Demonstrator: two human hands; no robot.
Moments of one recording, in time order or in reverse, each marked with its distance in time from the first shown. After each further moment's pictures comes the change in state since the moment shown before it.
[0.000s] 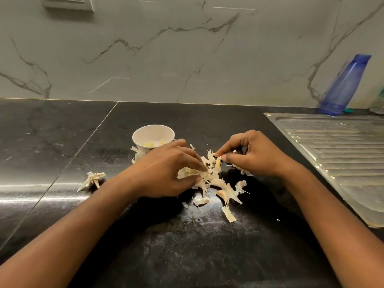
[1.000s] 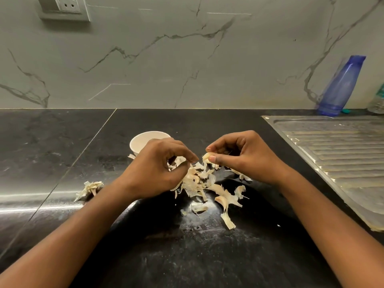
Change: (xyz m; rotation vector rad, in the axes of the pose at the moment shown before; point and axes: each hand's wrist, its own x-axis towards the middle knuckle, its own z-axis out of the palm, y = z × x) left_hand -0.002 -0.002 -0.002 -0.308 0.344 -0.099; right_hand -0.003 -0.016 0.006 0.324 0.062 -0.104
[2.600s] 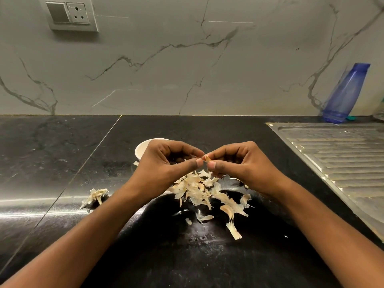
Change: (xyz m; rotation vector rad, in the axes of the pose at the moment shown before) left_hand 0.003 0.009 -0.002 -0.514 0.090 -0.227; right_hand 0.003 -0.002 0.015 0.286 -0.032 0.059
